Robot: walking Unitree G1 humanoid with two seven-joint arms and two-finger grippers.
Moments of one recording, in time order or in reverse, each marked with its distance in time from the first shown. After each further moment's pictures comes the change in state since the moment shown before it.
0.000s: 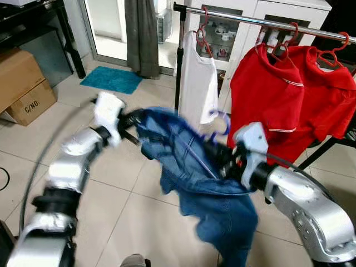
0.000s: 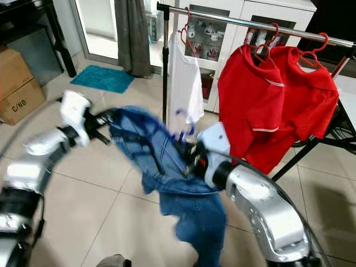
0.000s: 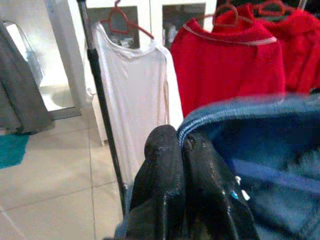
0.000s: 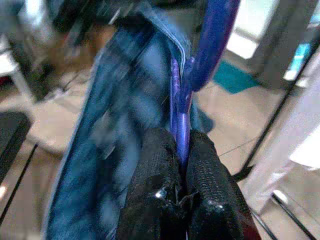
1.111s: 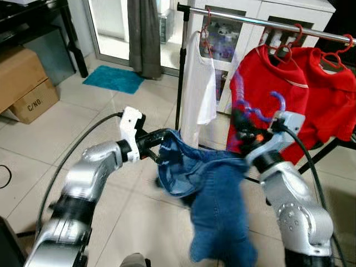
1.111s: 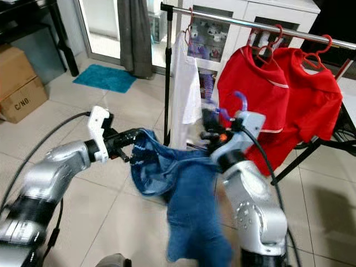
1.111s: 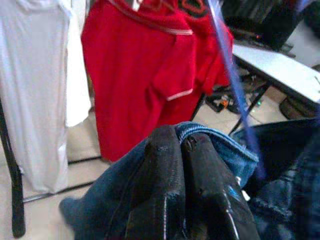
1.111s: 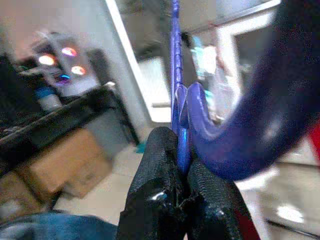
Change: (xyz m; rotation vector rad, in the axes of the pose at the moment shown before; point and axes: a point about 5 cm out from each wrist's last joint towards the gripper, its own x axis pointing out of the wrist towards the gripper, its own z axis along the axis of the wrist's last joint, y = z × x) left arm 0.006 -0.064 -0.020 -0.266 0.061 -0.290; right arm 0.005 -0.036 0.007 0.448 -0.423 -0.491
